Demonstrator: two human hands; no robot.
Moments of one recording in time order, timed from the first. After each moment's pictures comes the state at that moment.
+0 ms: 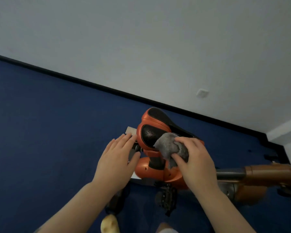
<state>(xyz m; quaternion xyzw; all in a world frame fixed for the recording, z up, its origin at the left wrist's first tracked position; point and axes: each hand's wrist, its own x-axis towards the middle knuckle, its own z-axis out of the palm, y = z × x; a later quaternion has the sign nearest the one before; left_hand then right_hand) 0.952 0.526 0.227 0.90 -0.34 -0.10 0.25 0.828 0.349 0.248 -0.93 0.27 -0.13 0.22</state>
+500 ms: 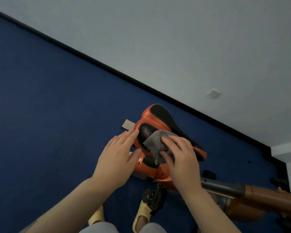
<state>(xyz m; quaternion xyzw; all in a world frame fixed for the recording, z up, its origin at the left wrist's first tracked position) 0.955 0.487 0.199 0.90 -0.27 -0.14 0.32 0.867 0.308 0.188 -0.96 0.15 -0.13 0.18</state>
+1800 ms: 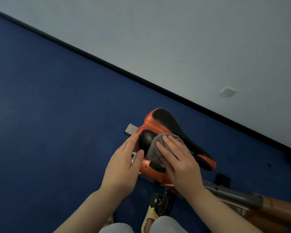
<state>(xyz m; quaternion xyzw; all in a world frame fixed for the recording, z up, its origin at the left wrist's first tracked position) 0.952 0.462 0.201 0.87 -0.15 -0.19 0.44 0.883 0.283 0.151 -0.97 -0.02 -0.17 0.15</state>
